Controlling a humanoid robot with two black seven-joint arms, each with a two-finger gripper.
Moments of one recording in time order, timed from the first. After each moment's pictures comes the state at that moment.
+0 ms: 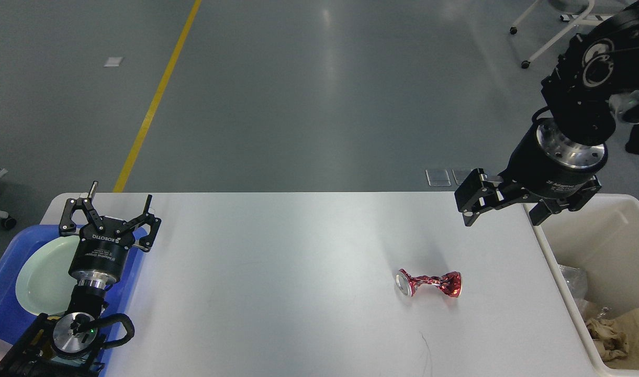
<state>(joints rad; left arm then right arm) -0.23 0.14 -1.47 -0.80 0.09 -0.62 -0.17 2.35 -0.40 -1.17 1.59 -0.02 0.72 -0.32</state>
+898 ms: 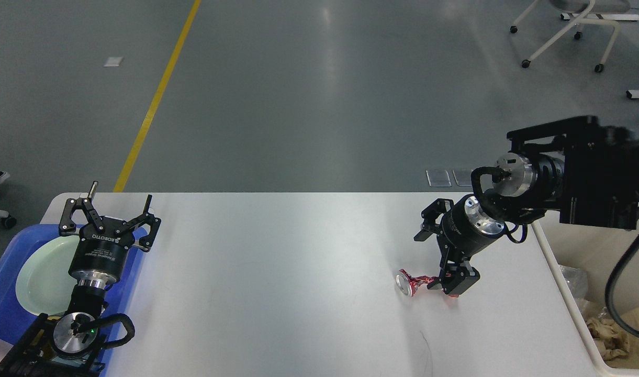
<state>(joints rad) -0.23 0.14 -1.47 -0.80 0.09 -0.62 -0.17 1.60 -0.32 -0.91 1.13 1.23 0.03 -0.63</state>
